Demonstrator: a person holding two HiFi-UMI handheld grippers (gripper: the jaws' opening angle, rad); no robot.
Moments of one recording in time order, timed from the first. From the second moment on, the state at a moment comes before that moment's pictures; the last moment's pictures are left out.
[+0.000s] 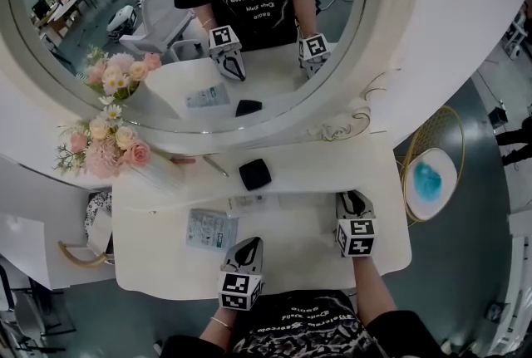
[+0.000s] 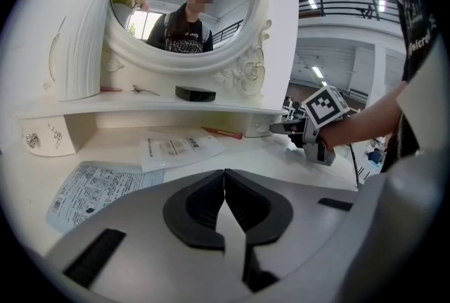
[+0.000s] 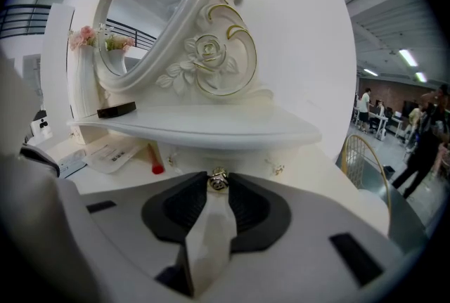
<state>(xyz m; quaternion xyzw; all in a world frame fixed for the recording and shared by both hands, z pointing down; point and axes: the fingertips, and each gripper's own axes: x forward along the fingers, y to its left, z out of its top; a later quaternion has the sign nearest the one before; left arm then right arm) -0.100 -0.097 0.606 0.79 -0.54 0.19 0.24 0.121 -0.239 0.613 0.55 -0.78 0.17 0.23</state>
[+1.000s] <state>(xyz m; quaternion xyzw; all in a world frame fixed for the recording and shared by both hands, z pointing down) -0.092 -0.099 0.588 0.80 -0.53 0.15 0.22 0.050 -0.157 0.601 0.46 -0.83 0.20 0.23</state>
